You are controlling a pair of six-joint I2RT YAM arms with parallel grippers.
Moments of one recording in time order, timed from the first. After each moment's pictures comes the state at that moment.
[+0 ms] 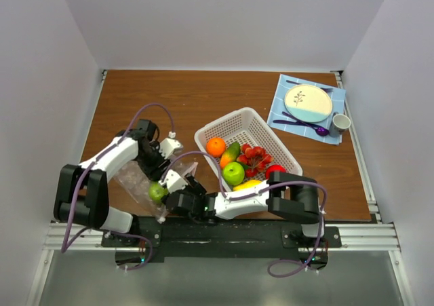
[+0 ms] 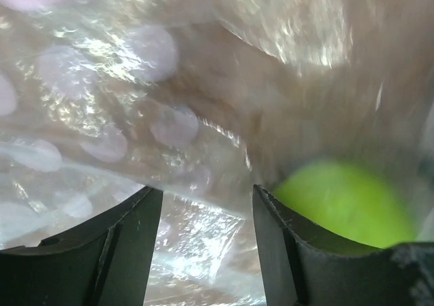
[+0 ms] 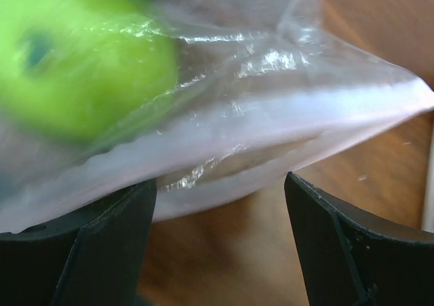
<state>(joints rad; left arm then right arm) -0.19 1.44 0.83 -0.80 0.20 0.67 1.45 1.95 1.15 0.02 0.68 0.33</state>
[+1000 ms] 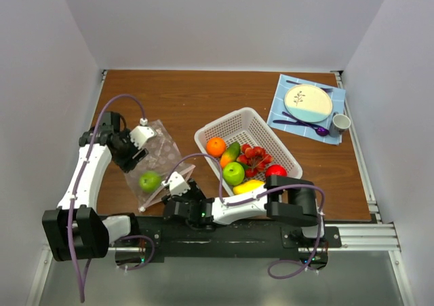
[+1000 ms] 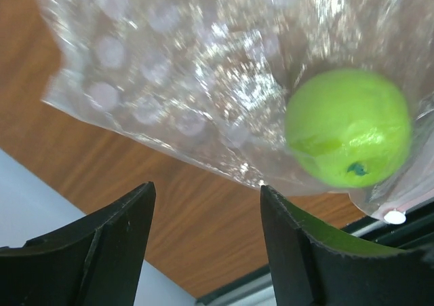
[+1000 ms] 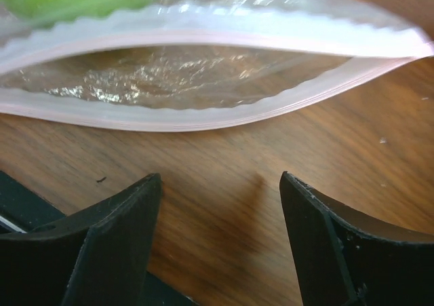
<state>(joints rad) 0.08 1.18 0.97 -0.96 0.16 0.88 1.50 1.98 1.18 -0.05 0.79 0.54</state>
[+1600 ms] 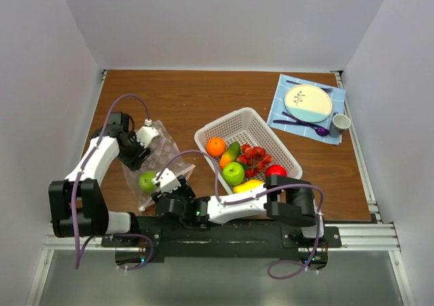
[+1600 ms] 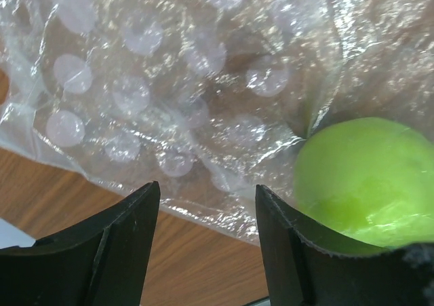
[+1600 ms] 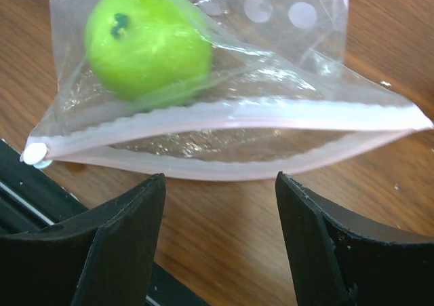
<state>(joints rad) 0.07 1.35 0.88 -0.79 0.13 0.79 1.50 1.98 1.26 0.02 0.79 0.48</state>
